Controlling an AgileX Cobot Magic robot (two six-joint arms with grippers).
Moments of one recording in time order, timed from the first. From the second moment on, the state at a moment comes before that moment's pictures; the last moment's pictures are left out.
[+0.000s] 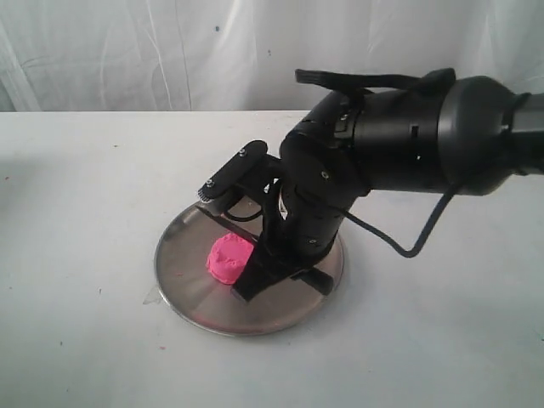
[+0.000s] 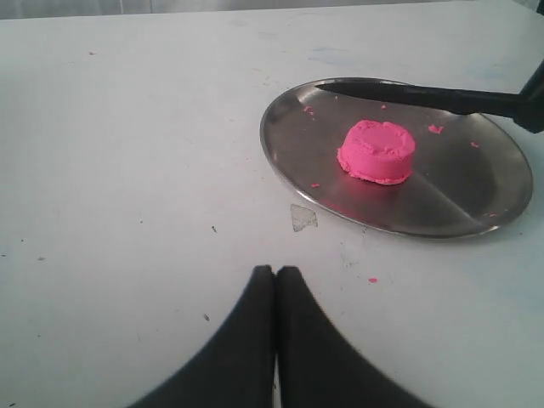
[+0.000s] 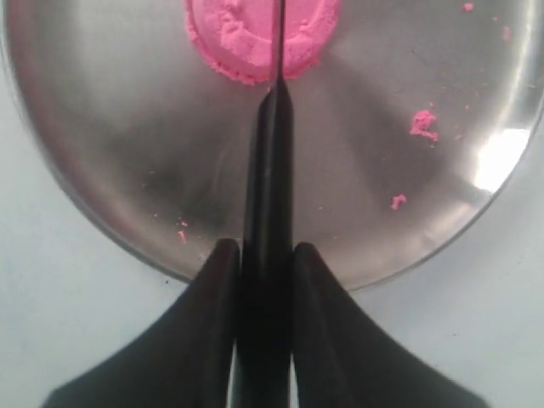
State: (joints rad) left arm -0.22 0.00 0.02 -0.26 0.37 0.16; right arm 0.80 1.75 -1.20 -0.21 0.75 0.06
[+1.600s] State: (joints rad) left arm -0.26 0.81 -0.41 -1.29 0.38 1.25; right arm 0.84 1.27 -0.96 -0.01 0.55 -0.08
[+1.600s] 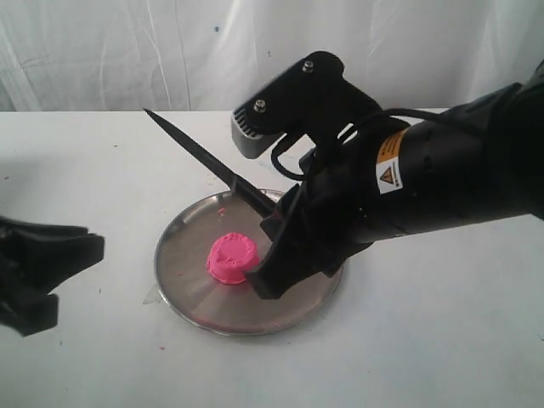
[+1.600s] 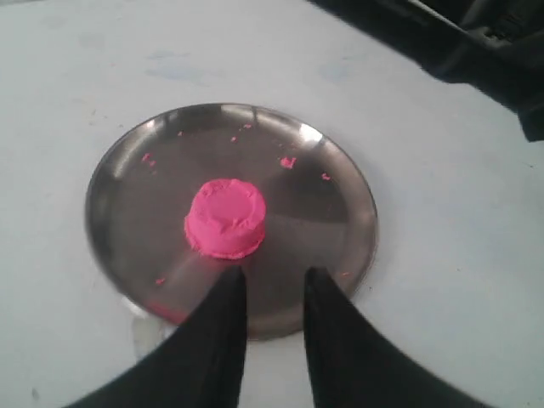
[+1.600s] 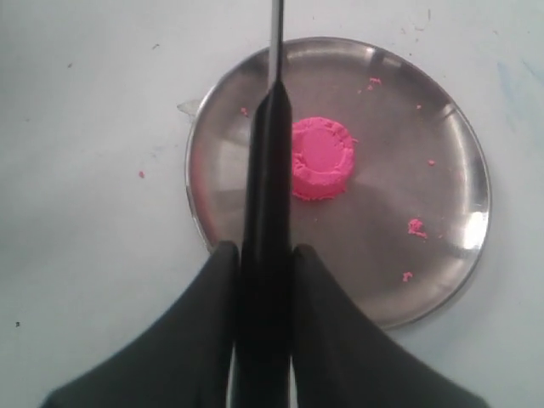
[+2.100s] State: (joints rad) left arm -0.27 1.28 -0.62 -1.79 0.45 1.99; right arm 0.84 1.27 -1.03 0.09 0.55 -0.05
